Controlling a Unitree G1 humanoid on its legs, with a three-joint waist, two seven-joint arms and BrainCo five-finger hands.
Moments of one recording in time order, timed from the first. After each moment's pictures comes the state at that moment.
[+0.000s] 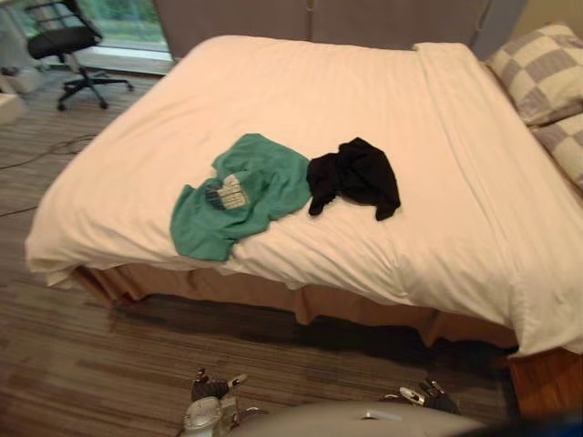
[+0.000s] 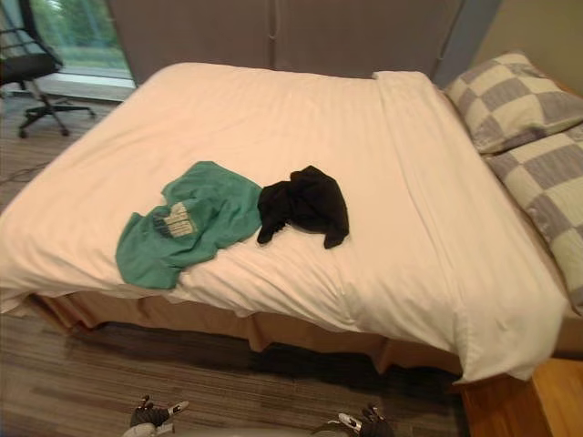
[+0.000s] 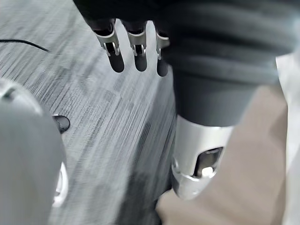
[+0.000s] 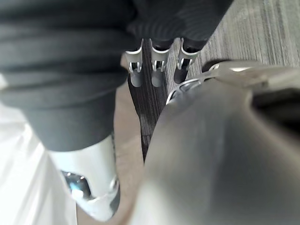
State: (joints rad) left arm 0.12 0.11 0.09 1.05 -0.05 -0.07 0.24; right arm 0.17 -0.07 -0.19 1.04 0.14 -0.15 0.21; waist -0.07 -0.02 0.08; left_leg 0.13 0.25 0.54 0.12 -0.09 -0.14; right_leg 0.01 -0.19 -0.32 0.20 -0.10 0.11
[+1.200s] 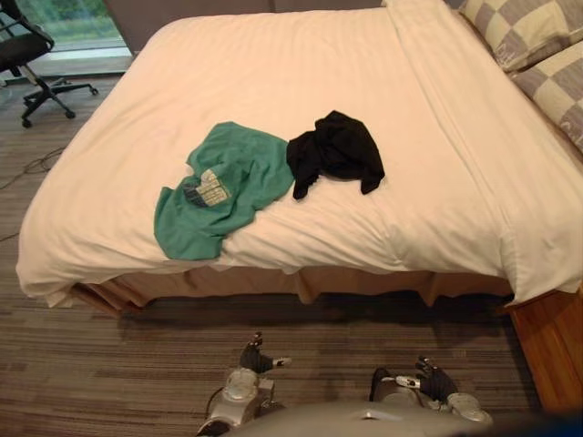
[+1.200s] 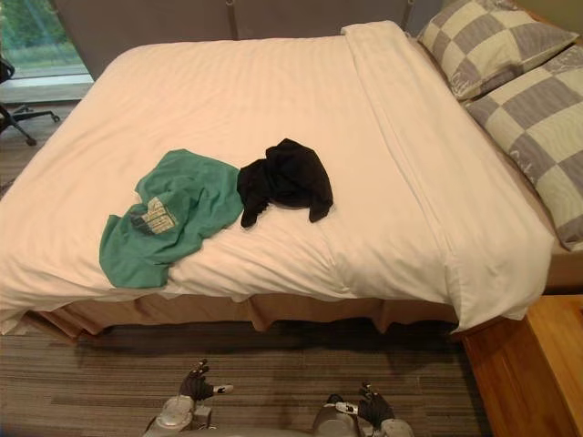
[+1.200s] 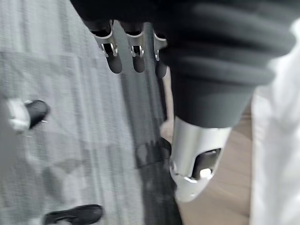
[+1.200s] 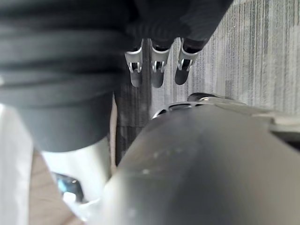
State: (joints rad) left arm 0.06 0.11 -0.14 1.03 -0.01 -0.12 0.15; right arm 0.11 -0.14 -0.05 1.06 0.05 -0.15 0.15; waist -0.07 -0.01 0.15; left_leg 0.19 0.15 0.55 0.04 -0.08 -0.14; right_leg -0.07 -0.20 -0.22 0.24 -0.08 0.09
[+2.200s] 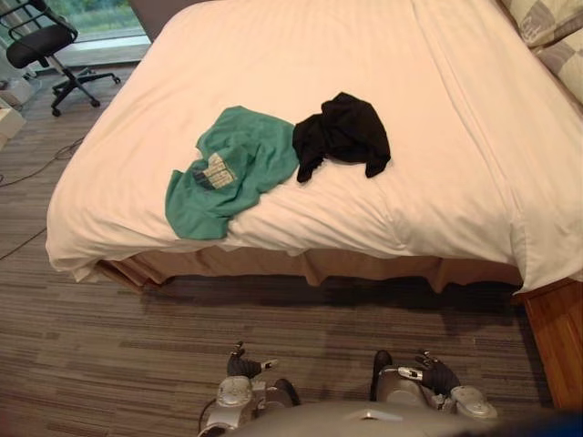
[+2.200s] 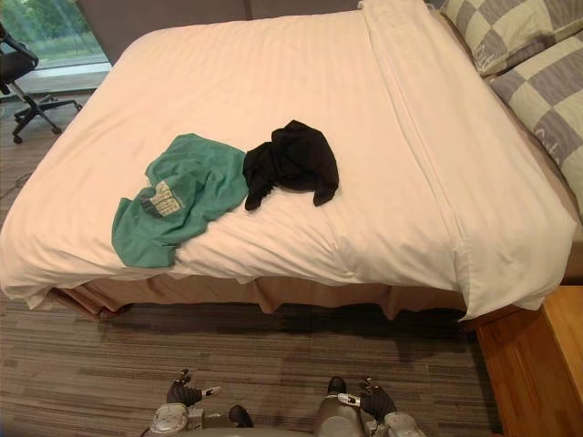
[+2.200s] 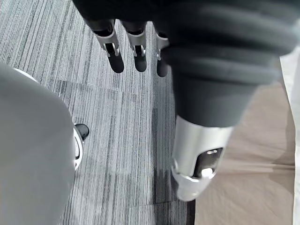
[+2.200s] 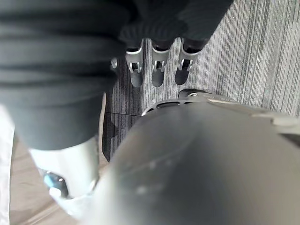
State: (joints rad) left arm 0.08 0.03 0.01 1.01 -0.02 -0.10 0.22; right arm 0.13 -0.19 -0.03 0.98 0.07 -0.09 0.19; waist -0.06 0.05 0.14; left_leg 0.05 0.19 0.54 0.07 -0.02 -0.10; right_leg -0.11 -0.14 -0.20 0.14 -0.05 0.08
